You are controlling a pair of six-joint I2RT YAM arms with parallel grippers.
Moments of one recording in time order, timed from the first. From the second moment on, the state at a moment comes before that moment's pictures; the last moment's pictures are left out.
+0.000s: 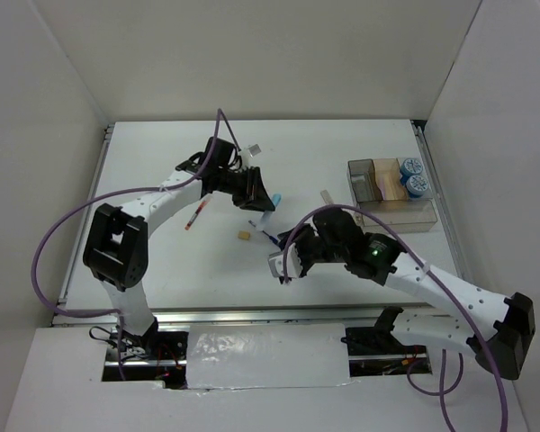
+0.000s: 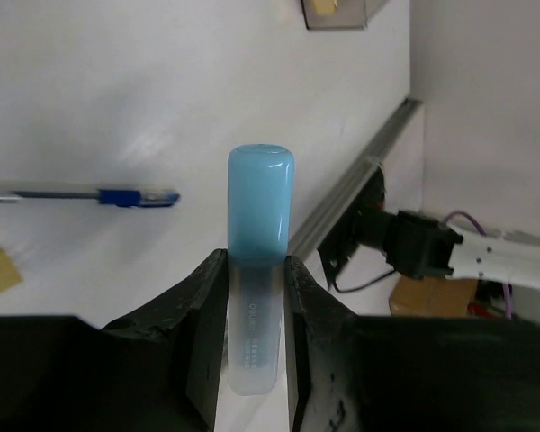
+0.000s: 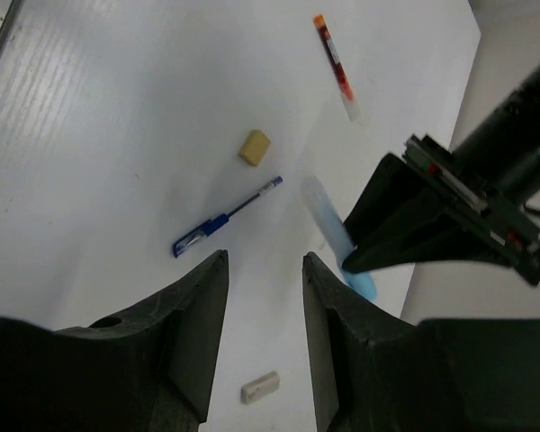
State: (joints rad) left arm -0.42 1.80 1.40 -0.43 0.73 -0.56; right arm 0.88 1.00 0.87 -0.44 -0.31 -1.18
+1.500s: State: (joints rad) left arm -0.41 1.77 1.48 -0.53 0.83 -0.53; right arm 0.84 1.00 0.78 -0.32 -0.24 -1.36
